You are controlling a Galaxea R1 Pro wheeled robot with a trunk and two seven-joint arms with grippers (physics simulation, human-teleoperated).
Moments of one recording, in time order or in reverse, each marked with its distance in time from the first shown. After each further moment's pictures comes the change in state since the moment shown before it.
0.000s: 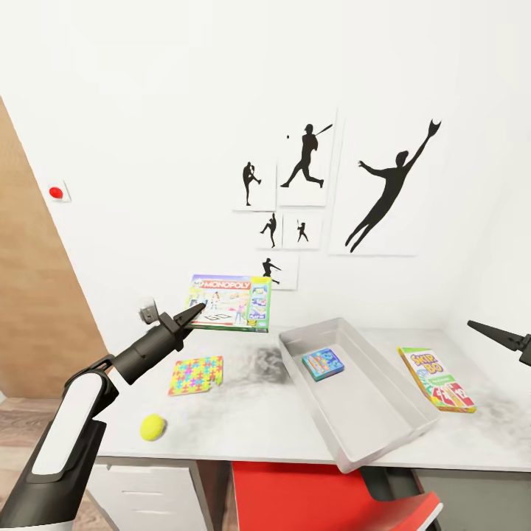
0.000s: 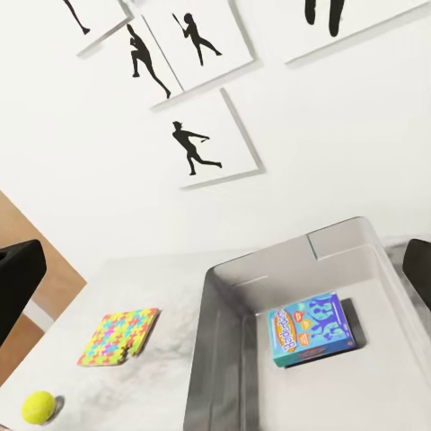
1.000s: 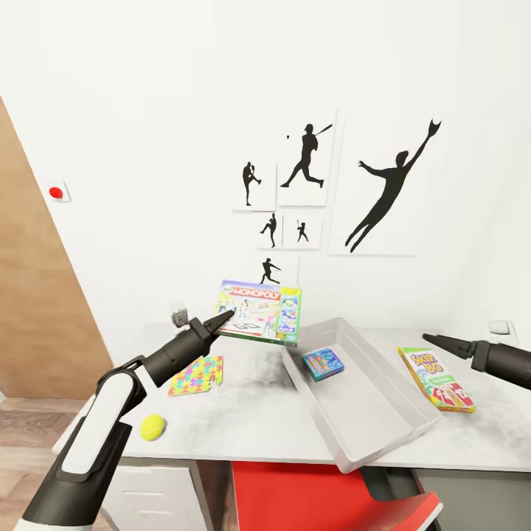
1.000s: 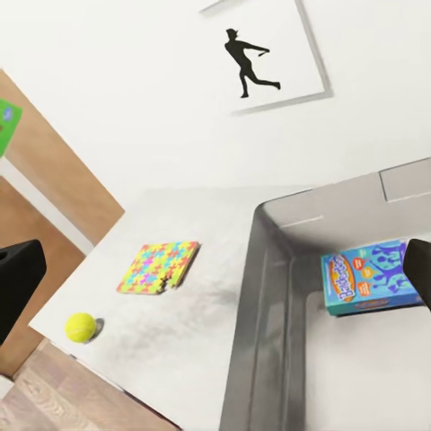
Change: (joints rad) left arm -0.012 -0.028 -0.156 0.013 -0.024 -0.051 0.019; right arm 0.001 0.008 0.211 0.000 0.000 0.000 0.000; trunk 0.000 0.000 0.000
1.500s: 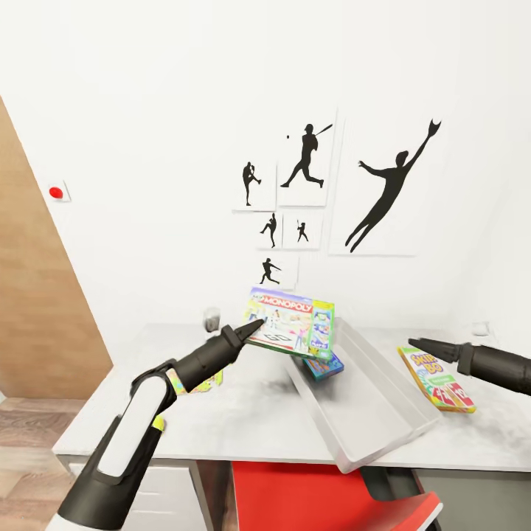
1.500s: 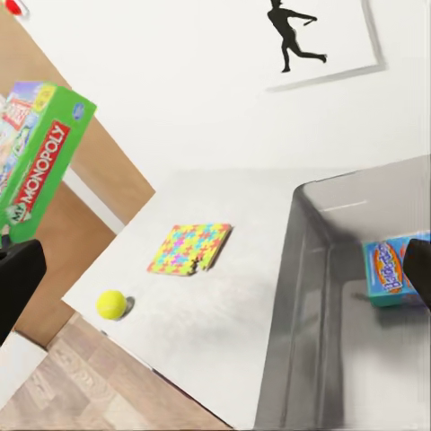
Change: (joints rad) left arm -0.007 -0.081 -0.111 0.033 -0.100 -0.029 -0.004; right arm -0.002 0.011 0.069 0.002 -0.012 0.000 0.027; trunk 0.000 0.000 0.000
